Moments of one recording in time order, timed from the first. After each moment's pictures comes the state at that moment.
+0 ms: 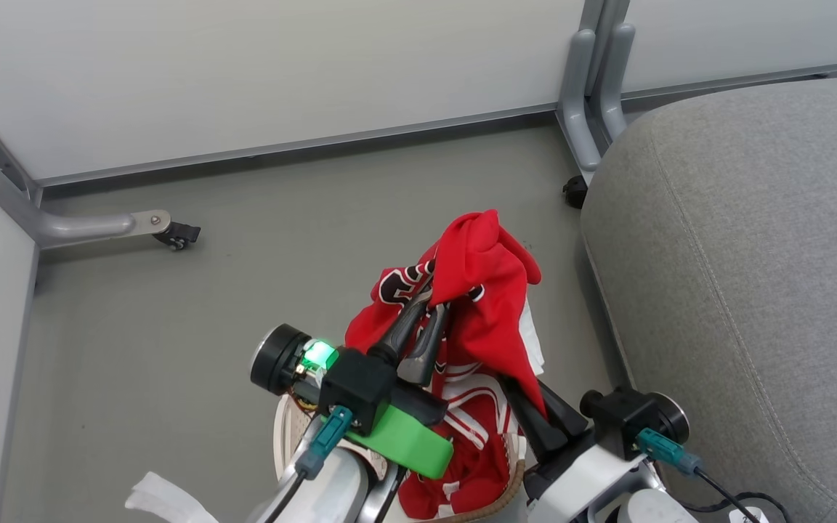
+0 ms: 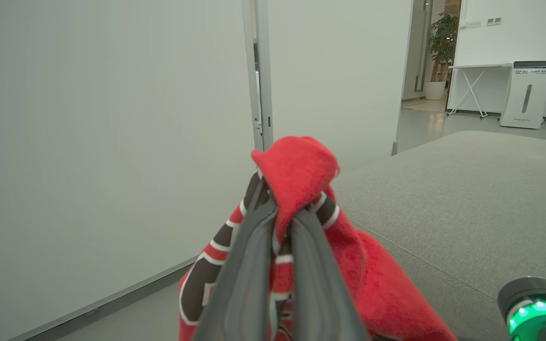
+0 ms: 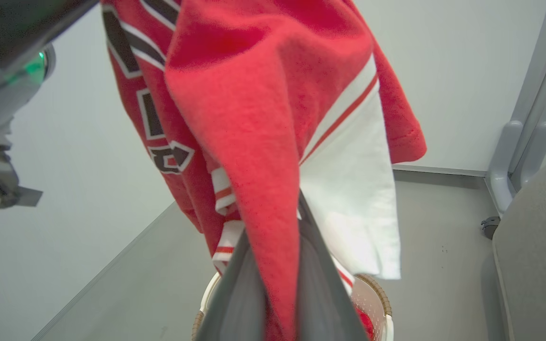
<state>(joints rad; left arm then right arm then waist) -0.30 0.05 -0.62 0.14 -0.20 0.02 -0.26 -0.15 -0.05 0.44 0.23 0.26 0.13 -0.26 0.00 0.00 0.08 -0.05</state>
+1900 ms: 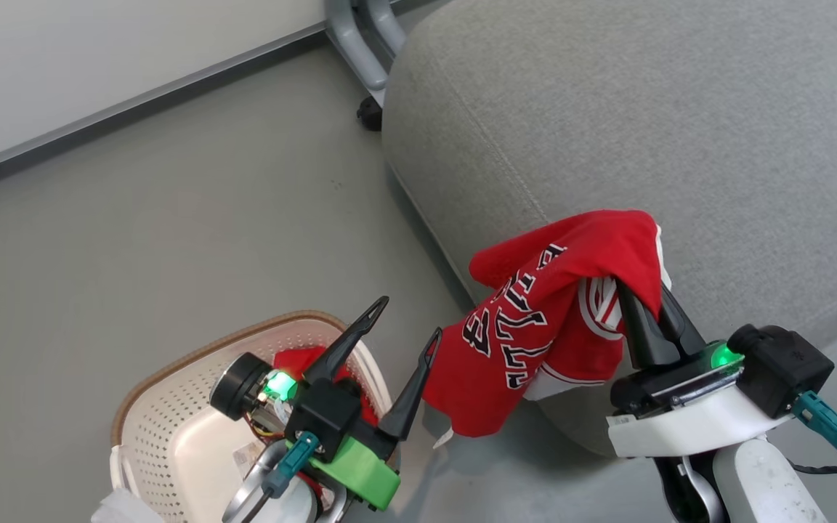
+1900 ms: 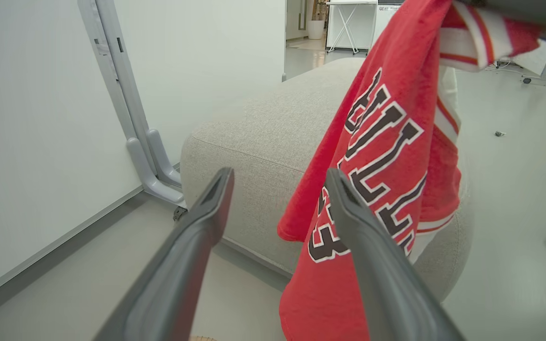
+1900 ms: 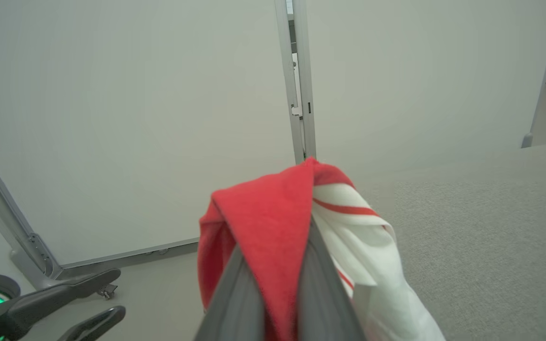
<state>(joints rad) -0.24 0.15 -0.58 0.19 -0.13 -0.09 -0.26 -0.11 -0.05 0.19 -0.12 0.29 0.13 -0.26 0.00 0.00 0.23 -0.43</state>
